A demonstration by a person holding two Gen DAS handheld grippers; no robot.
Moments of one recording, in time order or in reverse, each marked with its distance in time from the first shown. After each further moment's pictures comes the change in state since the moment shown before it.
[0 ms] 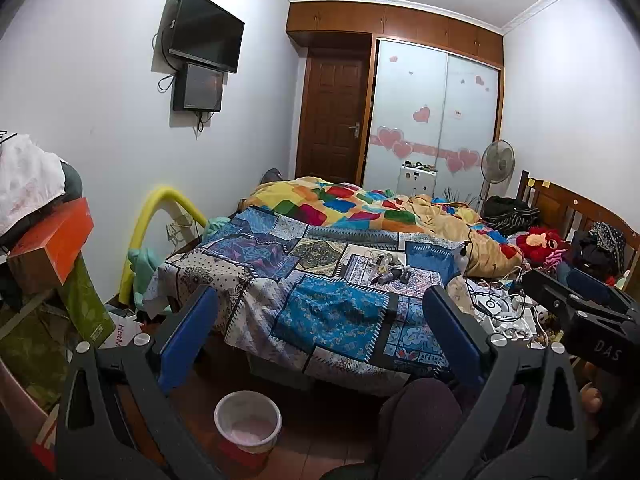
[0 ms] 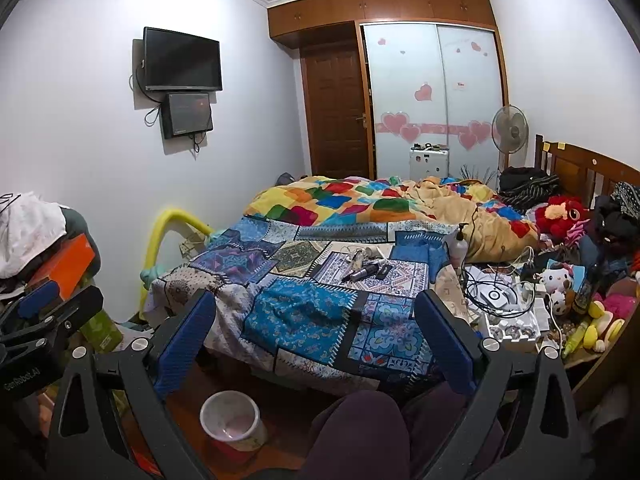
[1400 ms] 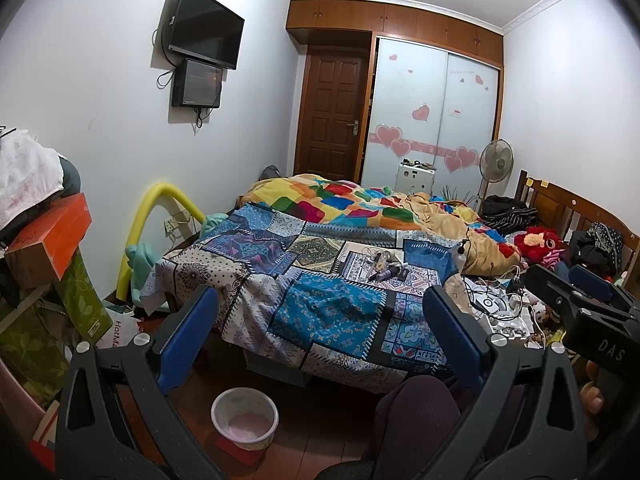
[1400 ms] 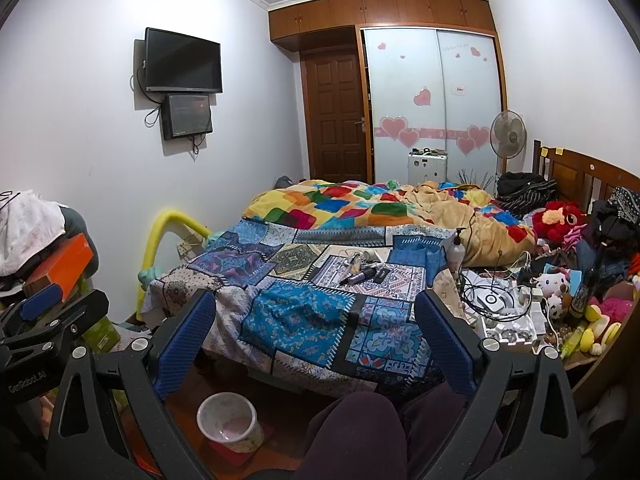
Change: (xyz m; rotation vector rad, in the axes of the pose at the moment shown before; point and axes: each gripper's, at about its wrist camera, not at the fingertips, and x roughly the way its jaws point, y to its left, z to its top) left arm 0.003 -0.001 0.000 -0.003 0.006 -0.004; right arm -0.004 -0.001 0.002 -0.006 -0.008 -0.004
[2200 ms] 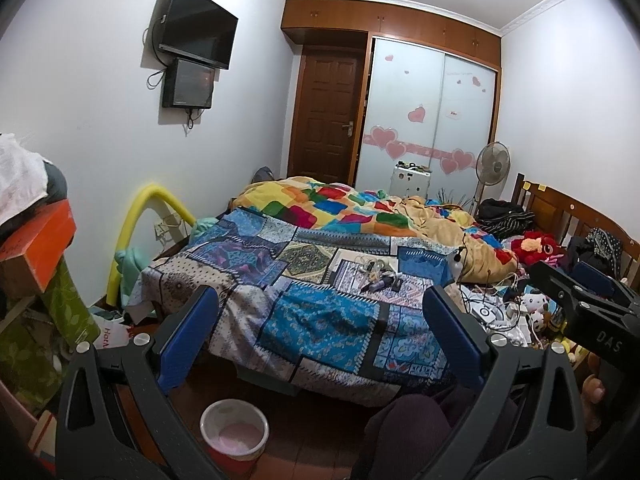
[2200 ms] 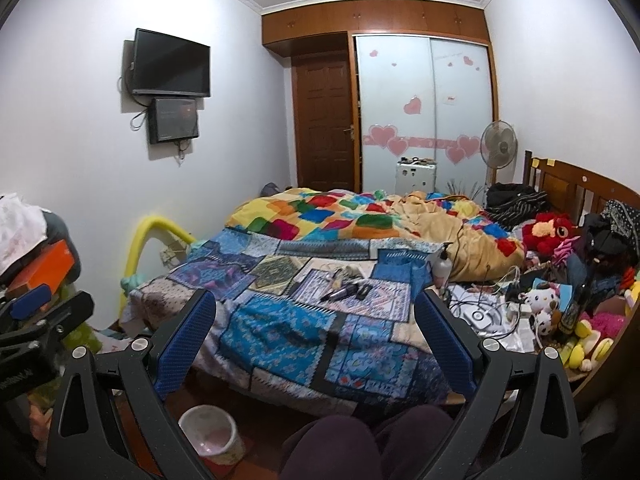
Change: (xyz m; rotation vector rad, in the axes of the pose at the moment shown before) left arm 0.036 -0.018 0.016 -0.006 0.002 -0.032; right arm 0.026 -0.024 0.026 -0.017 -0.023 -0.057
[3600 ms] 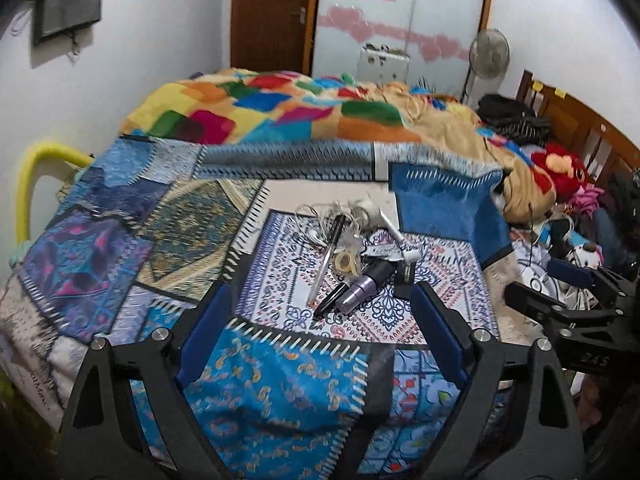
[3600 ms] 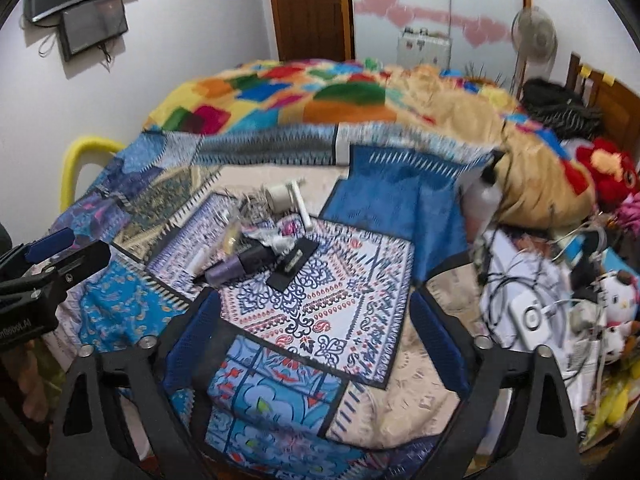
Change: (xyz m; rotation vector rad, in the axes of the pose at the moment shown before) left arm 0.481 -0.103 -0.015 0.114 0.422 -0.127; right arm 0.373 -0.148 -0.033 0.022 0.486 0.022
